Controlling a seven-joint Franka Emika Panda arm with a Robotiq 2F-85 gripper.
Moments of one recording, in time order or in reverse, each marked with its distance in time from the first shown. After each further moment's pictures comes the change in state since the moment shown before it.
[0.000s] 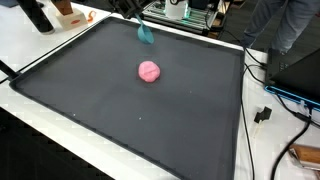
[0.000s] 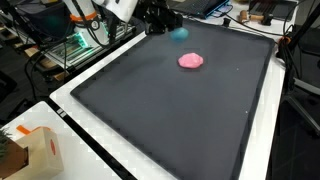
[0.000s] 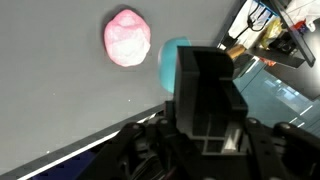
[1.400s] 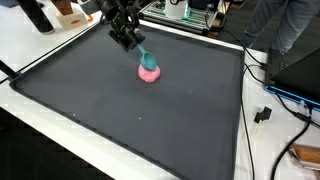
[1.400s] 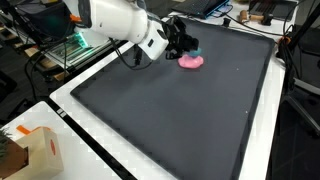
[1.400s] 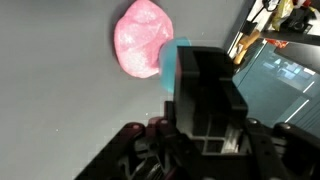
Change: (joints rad) arm -0.177 0.314 0.250 0.173 0.197 0.002 -0.023
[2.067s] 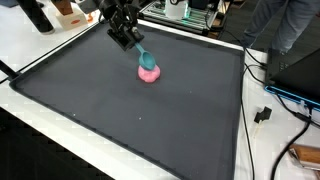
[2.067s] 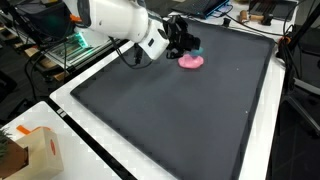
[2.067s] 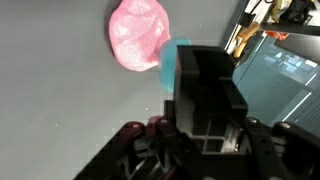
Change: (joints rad) arm -0.006 -0.004 0.004 0.014 -0.001 -0.004 0.047
